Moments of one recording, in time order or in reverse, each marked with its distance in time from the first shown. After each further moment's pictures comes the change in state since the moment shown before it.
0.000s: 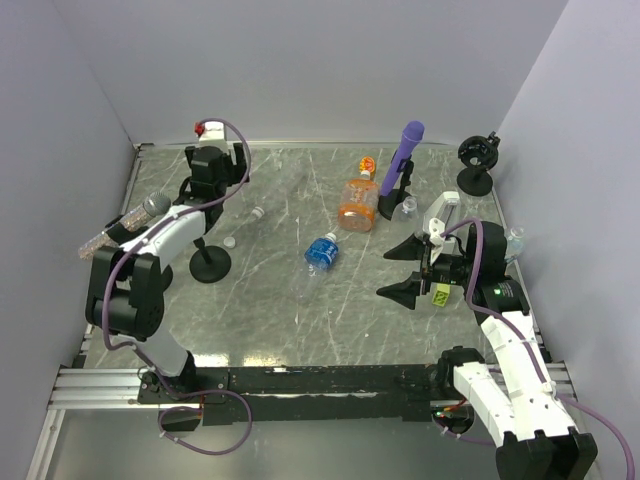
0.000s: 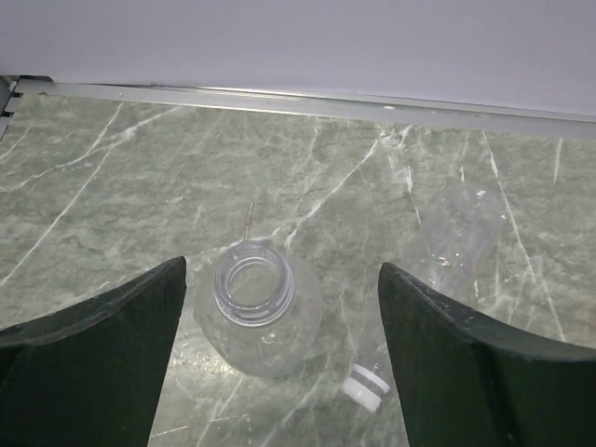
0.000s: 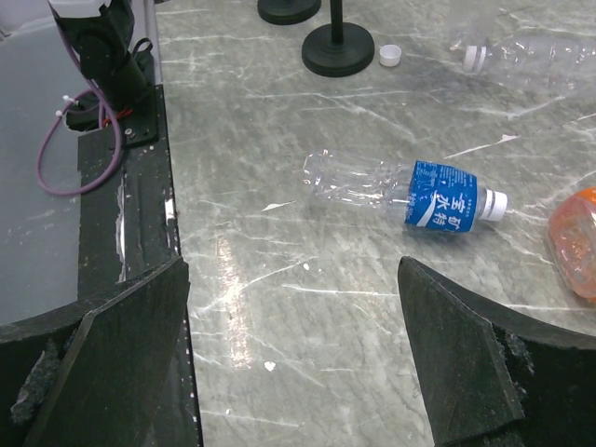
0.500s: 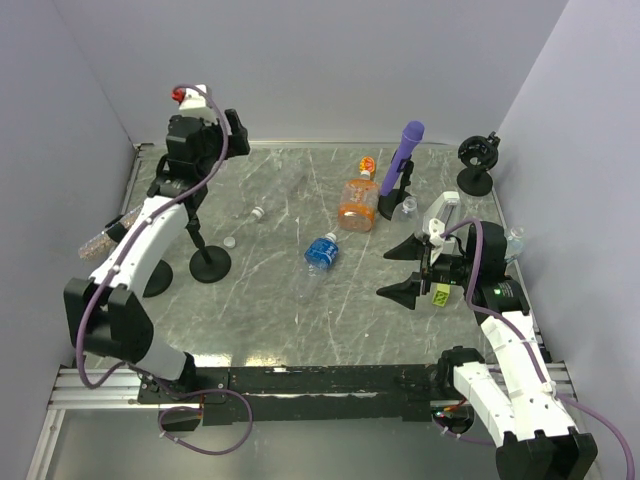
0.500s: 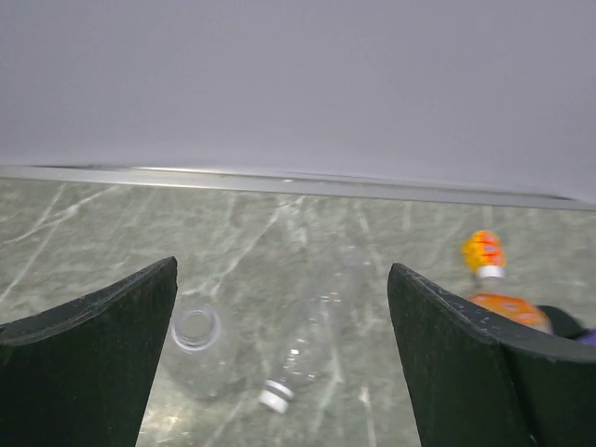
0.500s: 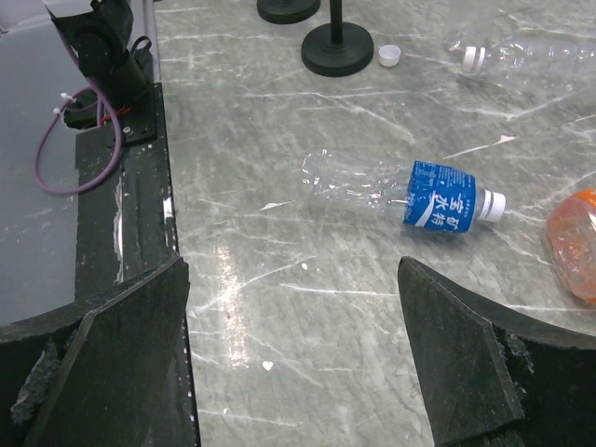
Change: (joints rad) left arm 0.000 -0.137 0.228 -0.244 0.151 -0.097; right arm 0.000 0.000 0.000 -0.003 0.000 -0.011
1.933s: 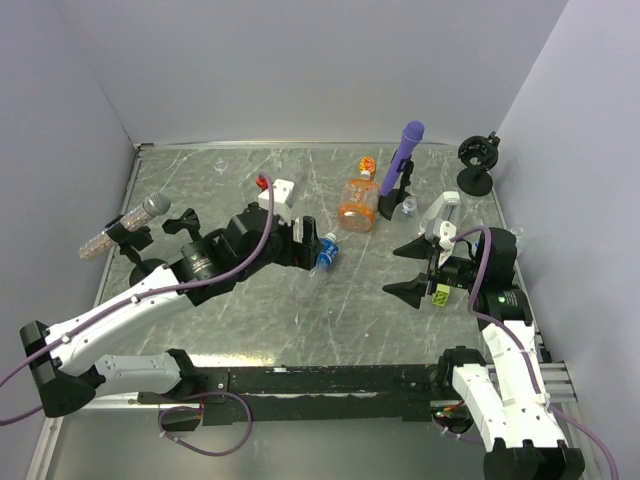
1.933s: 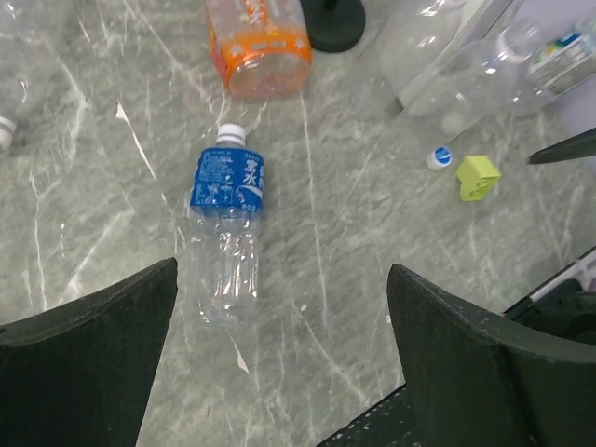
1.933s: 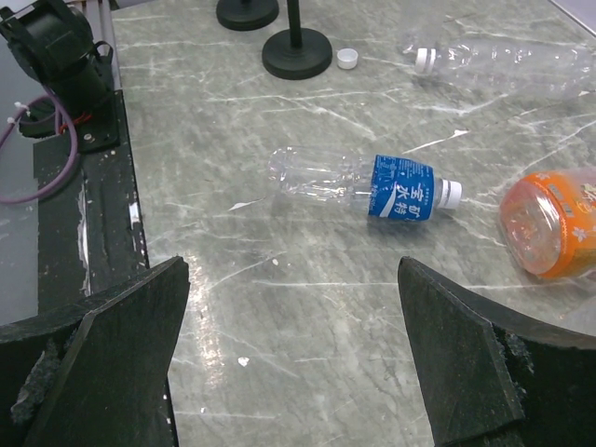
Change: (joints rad) left arm -0.724 -0.369 -0.177 -0.510 -0.171 -0.240; right arm -0.099 -0.059 -0.039 0.026 -0.014 -0.003
